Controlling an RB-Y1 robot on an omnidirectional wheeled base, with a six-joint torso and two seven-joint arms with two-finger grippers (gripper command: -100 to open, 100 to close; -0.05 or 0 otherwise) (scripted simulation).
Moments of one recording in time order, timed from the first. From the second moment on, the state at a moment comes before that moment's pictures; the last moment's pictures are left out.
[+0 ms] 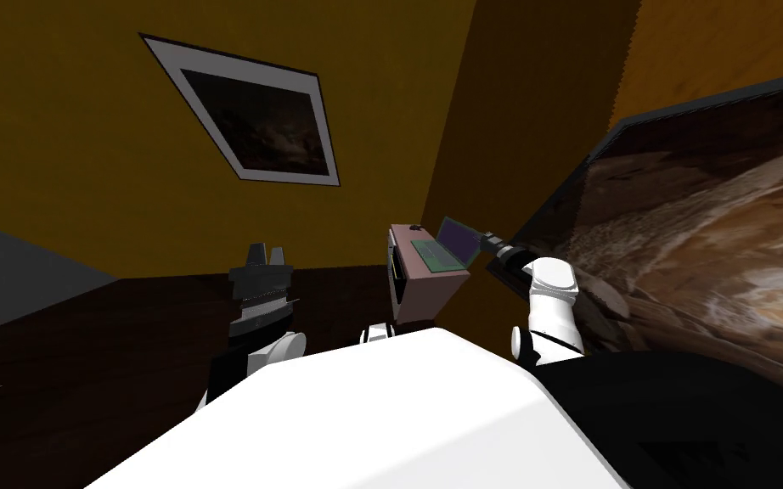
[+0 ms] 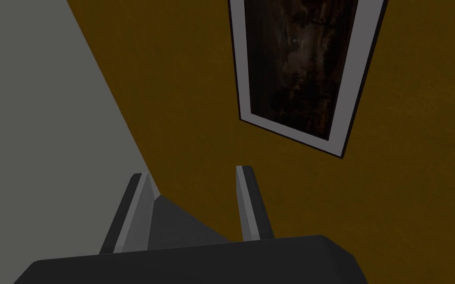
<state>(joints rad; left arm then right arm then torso) 0.49 0.00 -0.04 -2.34 0.12 -0.44 -0.11 -0.08 -0.70 -0.86 -1.45 1.55 -0.88 1.53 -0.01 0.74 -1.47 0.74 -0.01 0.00</state>
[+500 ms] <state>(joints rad) 0.49 0.00 -0.04 -2.34 0.12 -0.44 -0.11 -0.05 -0.76 -0.83 -1.40 1.55 -0.92 1.44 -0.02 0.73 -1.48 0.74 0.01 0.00</state>
